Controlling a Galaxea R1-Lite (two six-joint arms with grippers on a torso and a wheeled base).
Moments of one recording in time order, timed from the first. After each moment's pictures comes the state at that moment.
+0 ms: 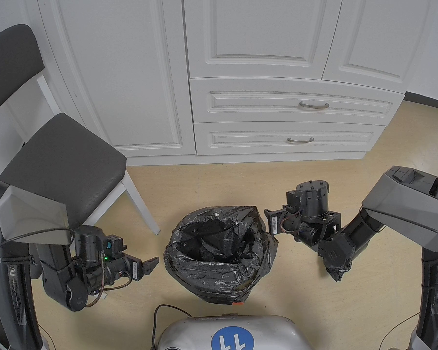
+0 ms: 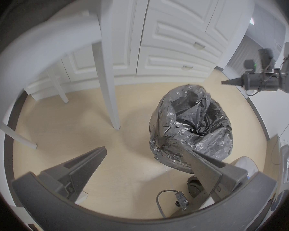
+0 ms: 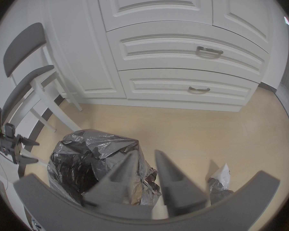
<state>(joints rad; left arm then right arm) -0.22 2.29 -0.36 -1.38 -0.14 0.02 0.50 2.29 -1.00 -0.92 -0.23 0.08</state>
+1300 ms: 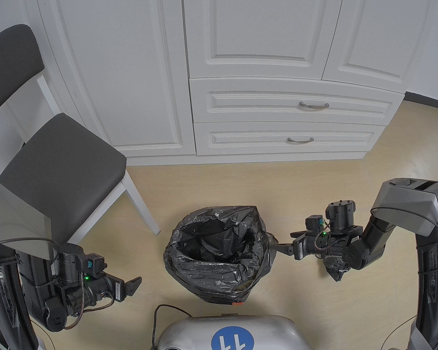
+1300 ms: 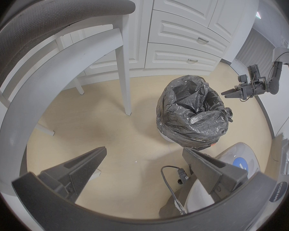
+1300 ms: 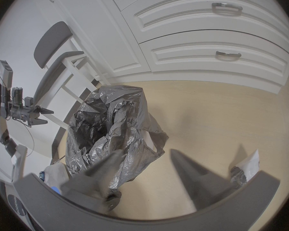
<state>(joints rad) -0.22 2.19 -0.04 -1.53 -0.05 0.03 0.26 2.42 -0.88 -0.99 0.43 -0.05</state>
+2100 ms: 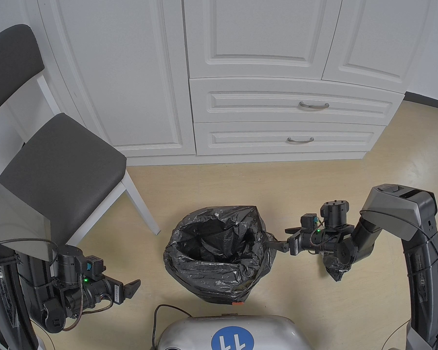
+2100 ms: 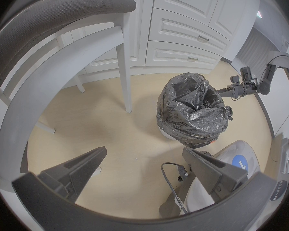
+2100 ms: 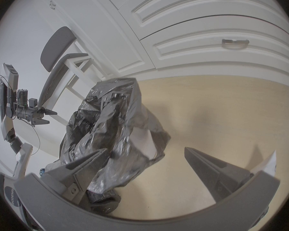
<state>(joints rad) -0.22 2.19 -0.02 -1.53 -0.05 0.03 0.22 2.57 -1.07 -0.98 0.55 -0.06</state>
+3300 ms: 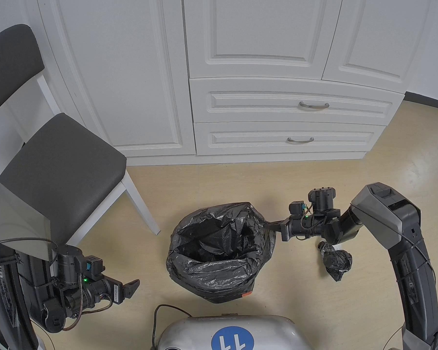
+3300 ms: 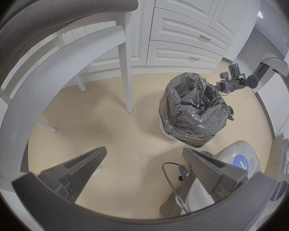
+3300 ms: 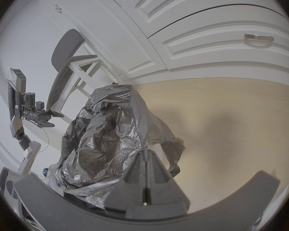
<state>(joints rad) -0.21 2.19 -0.02 -1.53 -0.04 0.03 0.21 2.73 -1.54 -0.64 0.73 -0.12</state>
